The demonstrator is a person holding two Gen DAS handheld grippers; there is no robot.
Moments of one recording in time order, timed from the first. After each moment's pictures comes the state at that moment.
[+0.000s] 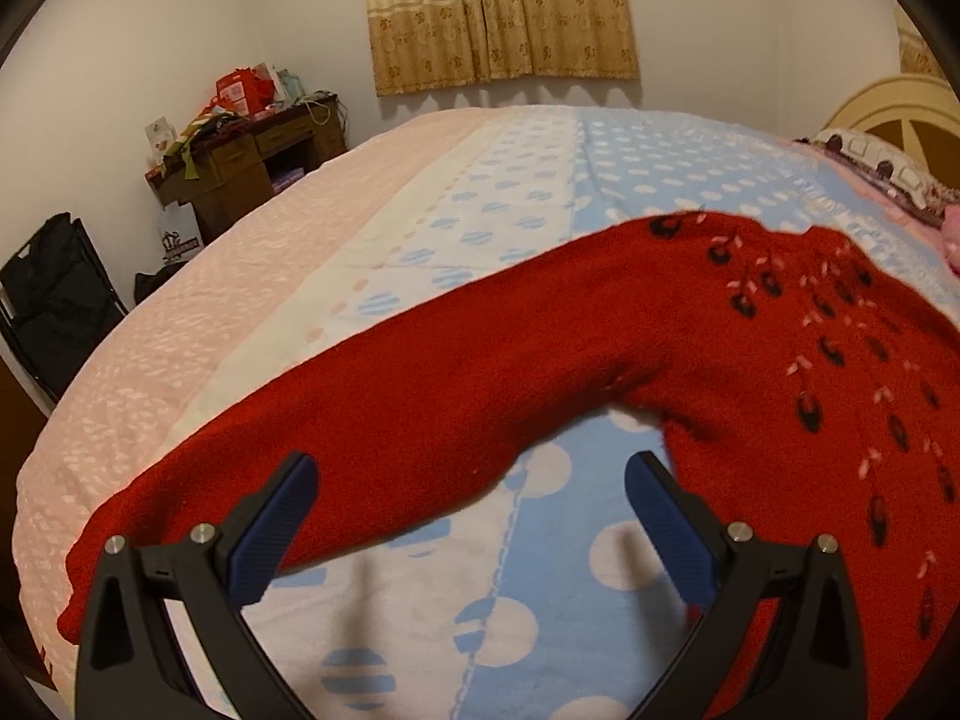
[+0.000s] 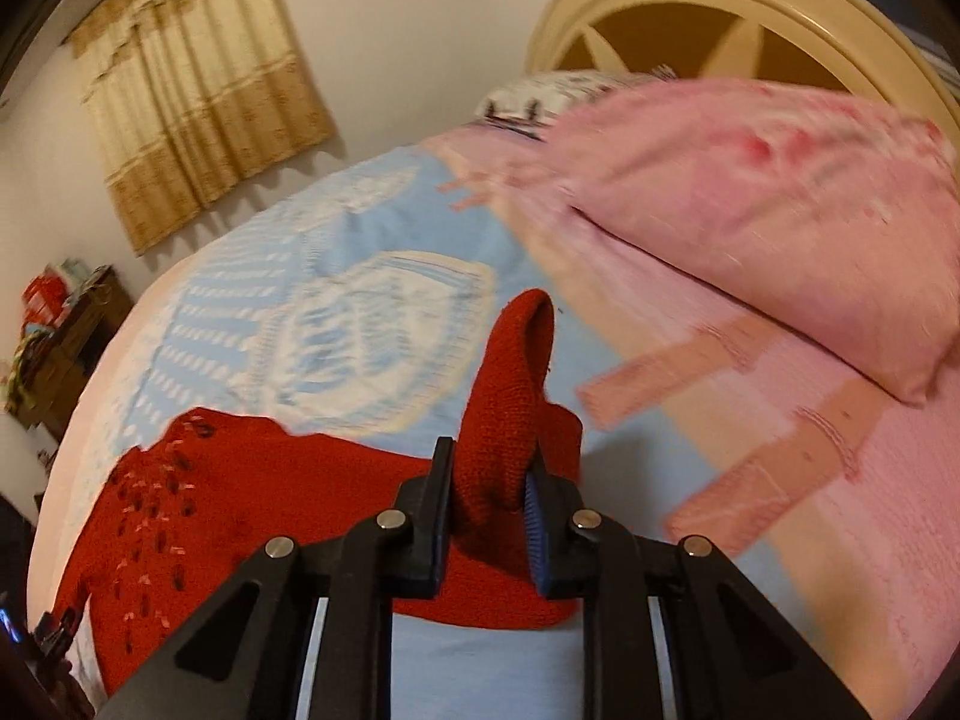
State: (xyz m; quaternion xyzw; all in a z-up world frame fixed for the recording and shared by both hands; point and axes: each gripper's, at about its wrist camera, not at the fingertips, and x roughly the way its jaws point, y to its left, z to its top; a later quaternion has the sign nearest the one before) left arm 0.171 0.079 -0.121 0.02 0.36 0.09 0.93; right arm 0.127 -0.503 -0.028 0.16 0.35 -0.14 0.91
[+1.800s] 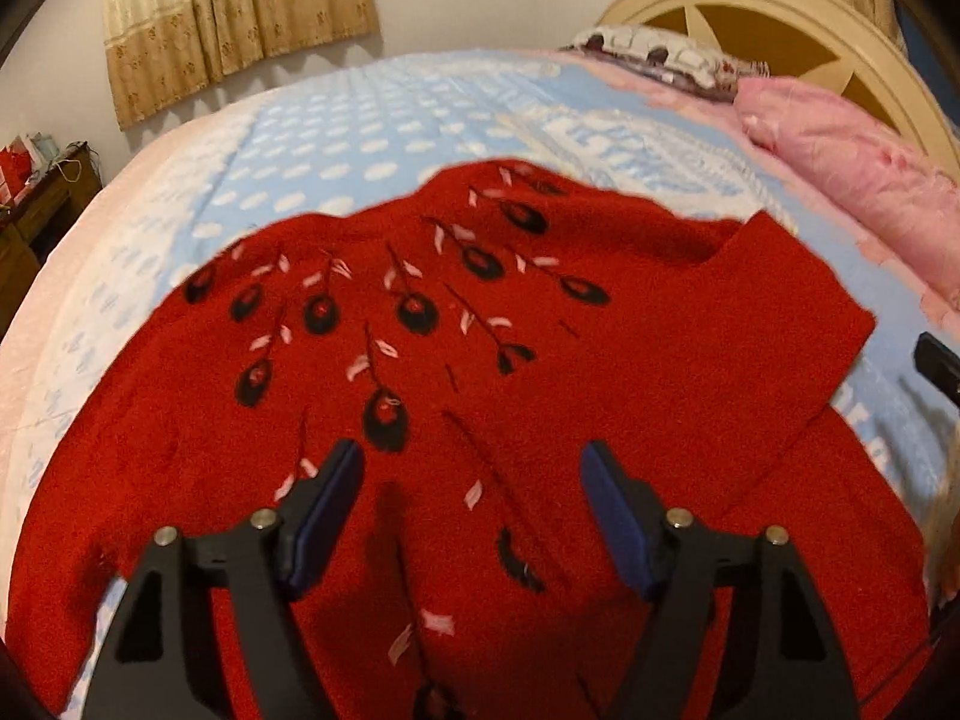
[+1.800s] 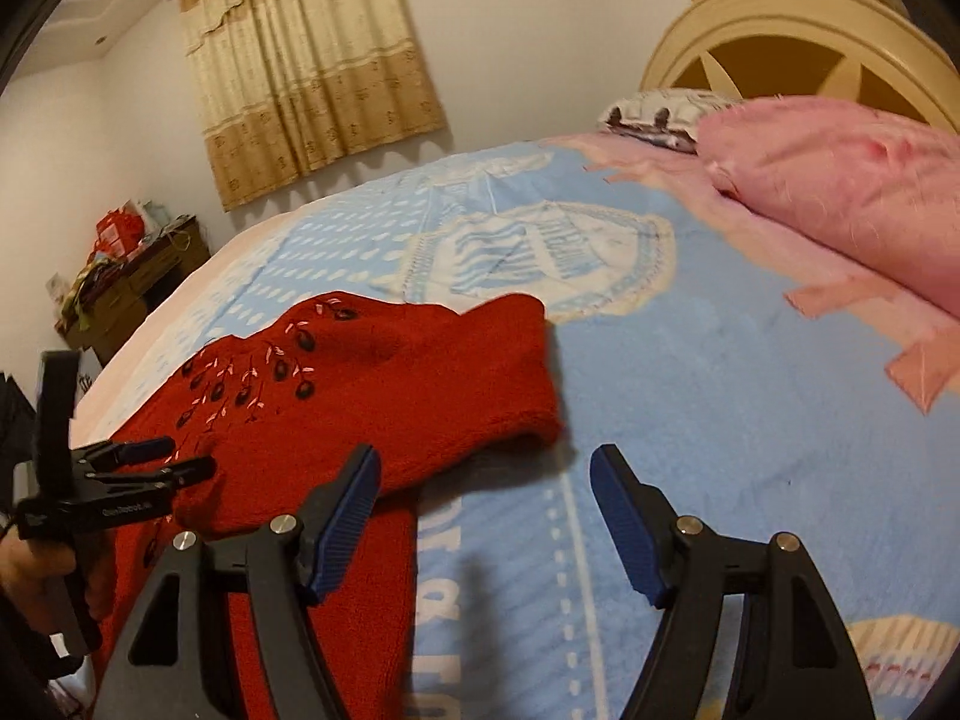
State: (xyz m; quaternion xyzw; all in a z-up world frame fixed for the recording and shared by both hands) left arm 0.233 -0.128 -0.122 0.09 0.44 -0.17 0.88; right arm 0.105 -0.360 -0.103 0.12 0.32 -0.06 0.94
